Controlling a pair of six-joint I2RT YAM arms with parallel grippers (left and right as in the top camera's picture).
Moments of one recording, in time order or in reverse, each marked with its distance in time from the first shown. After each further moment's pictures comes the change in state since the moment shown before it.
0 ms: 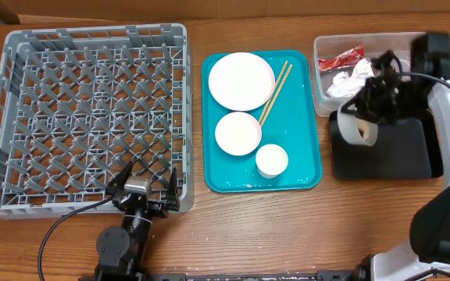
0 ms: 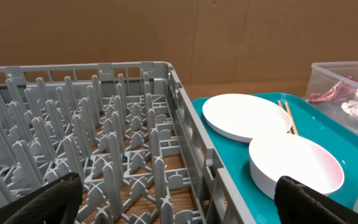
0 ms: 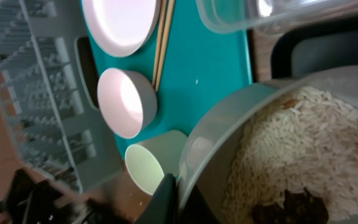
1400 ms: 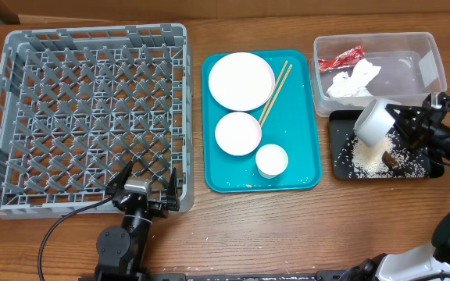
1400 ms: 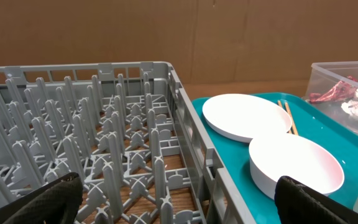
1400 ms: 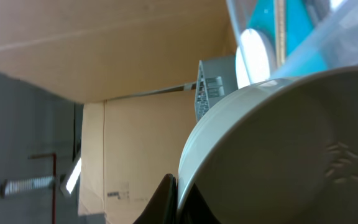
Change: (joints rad) left arm 0.000 0.000 0.000 0.000 0.000 0.000; right arm -0.420 0.002 -0.478 0.670 -0.804 0.337
